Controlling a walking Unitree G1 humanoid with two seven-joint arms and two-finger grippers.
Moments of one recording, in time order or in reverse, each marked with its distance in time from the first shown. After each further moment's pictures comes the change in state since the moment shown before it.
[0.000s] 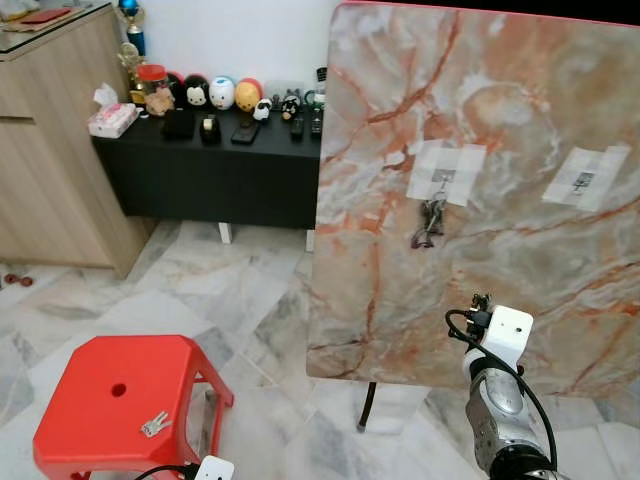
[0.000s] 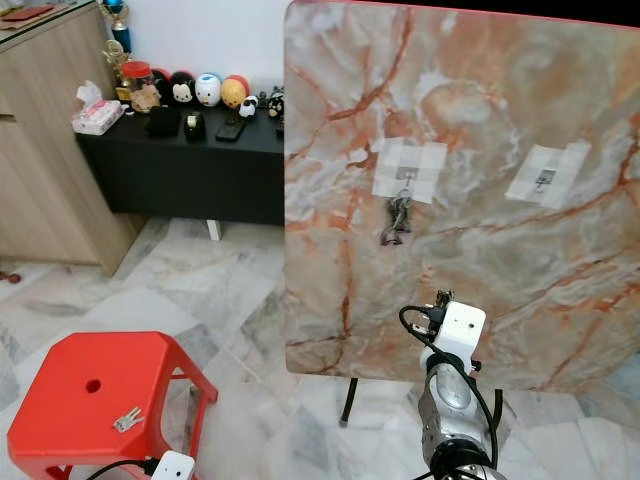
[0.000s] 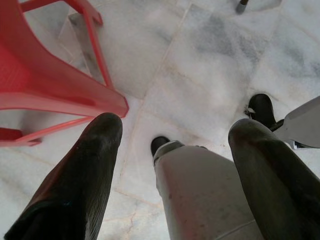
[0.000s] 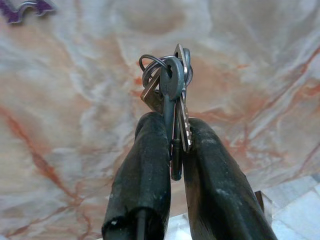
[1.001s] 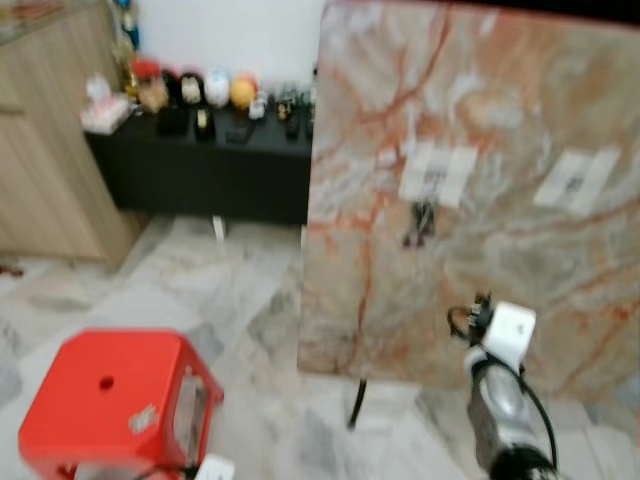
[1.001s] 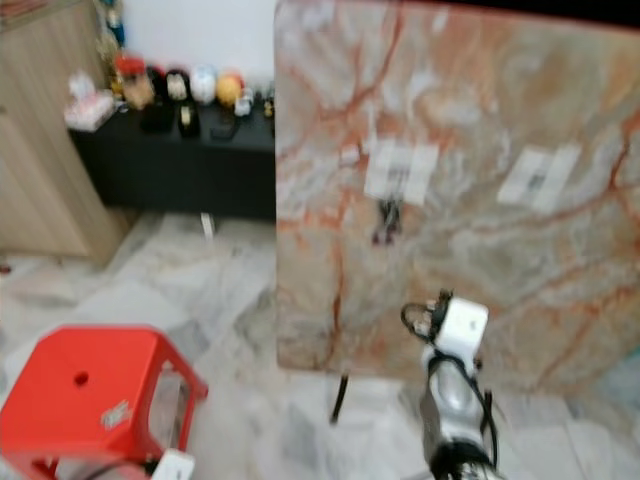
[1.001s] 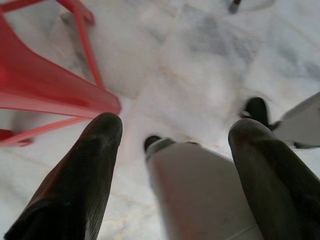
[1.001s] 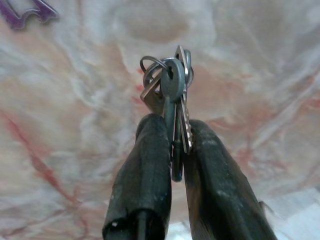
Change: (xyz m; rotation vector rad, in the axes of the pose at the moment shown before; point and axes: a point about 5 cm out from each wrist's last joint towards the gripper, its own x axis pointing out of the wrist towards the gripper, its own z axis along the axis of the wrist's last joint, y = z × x) left arm -0.002 0.005 -0.002 0.029 0.001 0.005; right arm -0.002 0.009 -0.003 0.007 0.007 0.021
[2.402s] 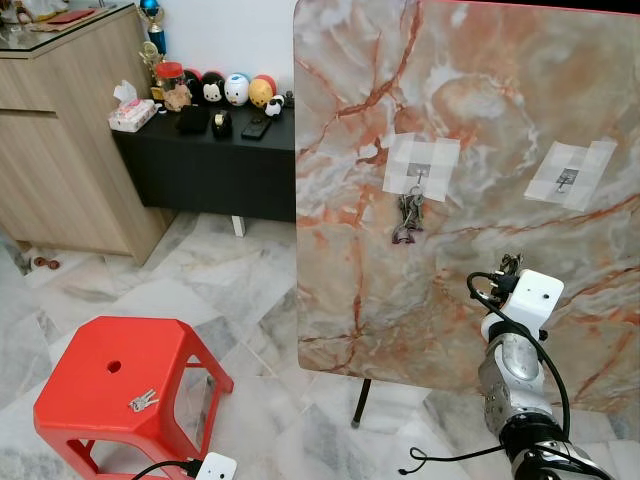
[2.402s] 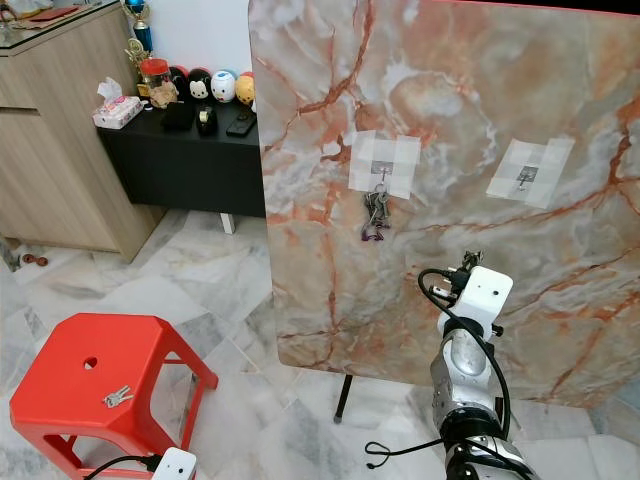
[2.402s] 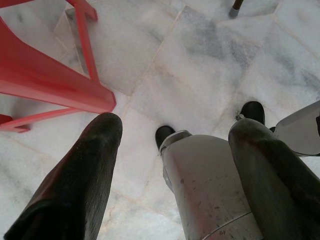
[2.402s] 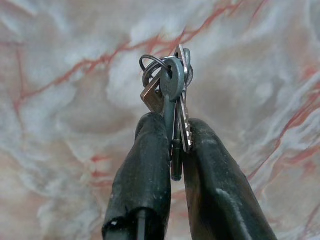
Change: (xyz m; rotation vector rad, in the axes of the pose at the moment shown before) left arm 0.002 -0.006 0.007 -0.009 -0.027 -0.010; right arm 0.020 -0.013 0.060 0.028 -0.203 -0.102
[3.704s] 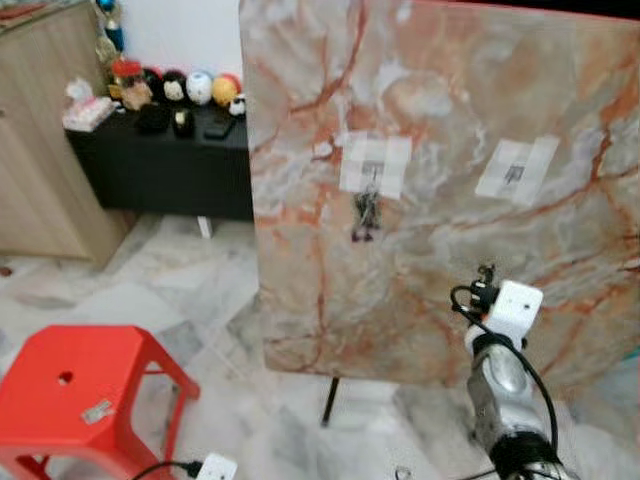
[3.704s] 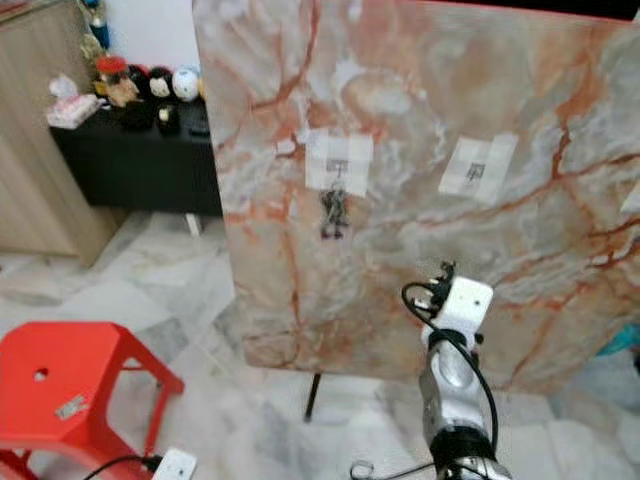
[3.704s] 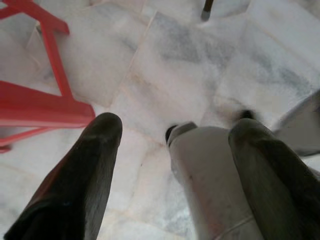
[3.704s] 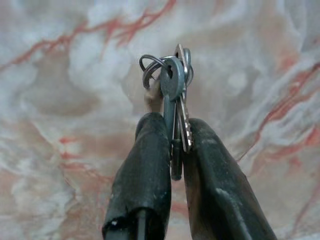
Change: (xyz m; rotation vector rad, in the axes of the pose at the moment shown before) left arm -0.001 0.001 -0.004 0.022 0.018 0.015; right arm -0.017 0.018 -0.019 0.004 0.067 0.139
